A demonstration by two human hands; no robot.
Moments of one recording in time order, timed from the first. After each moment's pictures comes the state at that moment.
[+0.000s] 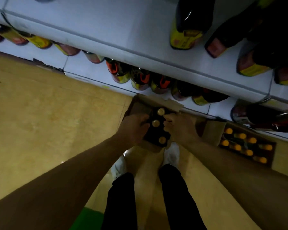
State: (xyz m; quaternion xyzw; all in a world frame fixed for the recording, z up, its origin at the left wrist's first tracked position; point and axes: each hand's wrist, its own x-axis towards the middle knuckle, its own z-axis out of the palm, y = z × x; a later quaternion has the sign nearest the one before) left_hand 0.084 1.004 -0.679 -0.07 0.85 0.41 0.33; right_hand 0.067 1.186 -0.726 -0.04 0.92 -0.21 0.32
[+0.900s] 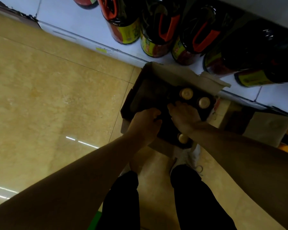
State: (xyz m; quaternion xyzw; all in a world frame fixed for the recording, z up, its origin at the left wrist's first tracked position) left_hand 0.100 1.019 -0.892 -0.19 0.80 0.42 0.38; right_hand 0.061 1.173 -0.971 -0.22 0.89 0.05 0.39
